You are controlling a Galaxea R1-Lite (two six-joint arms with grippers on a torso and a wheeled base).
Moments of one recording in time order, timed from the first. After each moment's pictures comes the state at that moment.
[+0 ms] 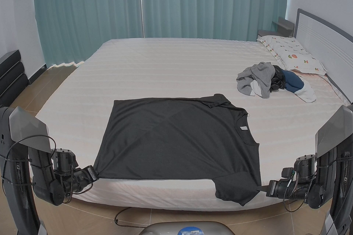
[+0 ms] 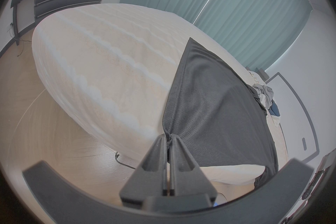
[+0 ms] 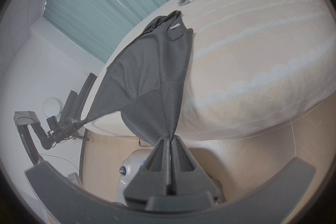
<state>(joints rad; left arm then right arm) 0.00 2.33 -0.24 -1.38 -0.11 -0.55 0.14 2.36 -0.05 -1.55 0.36 0.45</state>
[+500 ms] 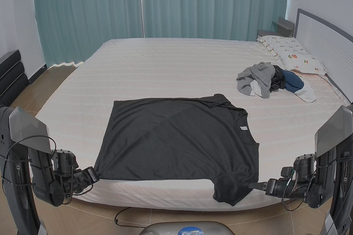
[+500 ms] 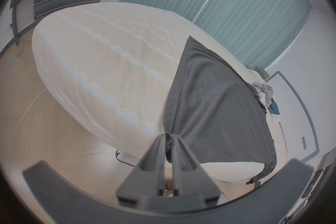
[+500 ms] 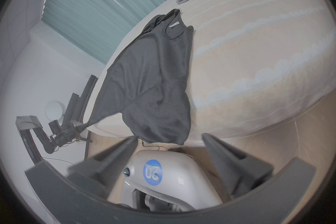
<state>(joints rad) -0.01 2.33 -0.23 -1.38 -0.12 -0.56 0.14 2.34 -0.07 -1.55 0.40 0.54</state>
